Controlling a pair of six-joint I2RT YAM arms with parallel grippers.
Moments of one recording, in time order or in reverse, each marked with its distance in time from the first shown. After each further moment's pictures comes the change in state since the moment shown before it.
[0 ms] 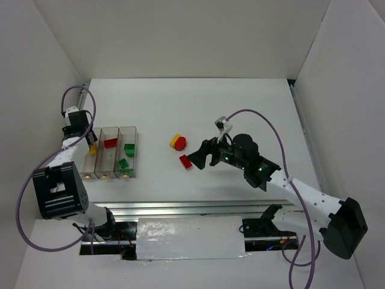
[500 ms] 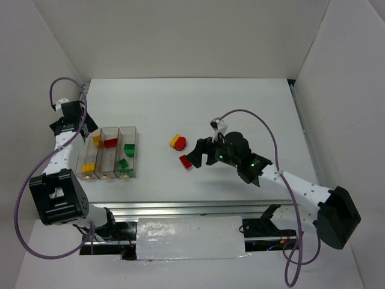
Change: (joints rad) left arm 0.002 -0.012 0.108 -0.153 0.004 -0.093; right arm 0.000 0.083 0.005 -0.011 0.037 0.004
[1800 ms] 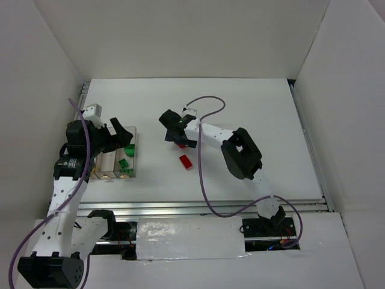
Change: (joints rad) left arm -0.277 -0.596 -0.108 -0.199 0.605 -0.065; right arm 0.078 1.169 1.173 -0.847 0.652 0.538
